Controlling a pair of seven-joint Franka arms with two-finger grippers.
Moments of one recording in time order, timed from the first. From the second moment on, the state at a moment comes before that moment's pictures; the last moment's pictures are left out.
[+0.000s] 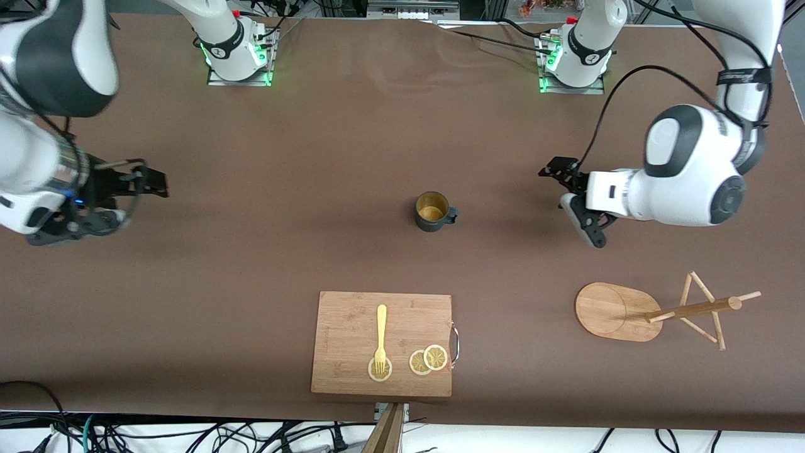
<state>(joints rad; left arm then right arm) 0.01 0.31 -0.20 -1.81 -0.43 1.75 0.74 0.36 0.29 -0.36 -1.39 0.08 1.51 -0.25</state>
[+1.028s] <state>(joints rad) 0.01 0.47 -0.25 -2.13 -1.27 2.24 2.07 -0.06 -0.02 0.05 -1.70 0.00 1.63 -0.12</state>
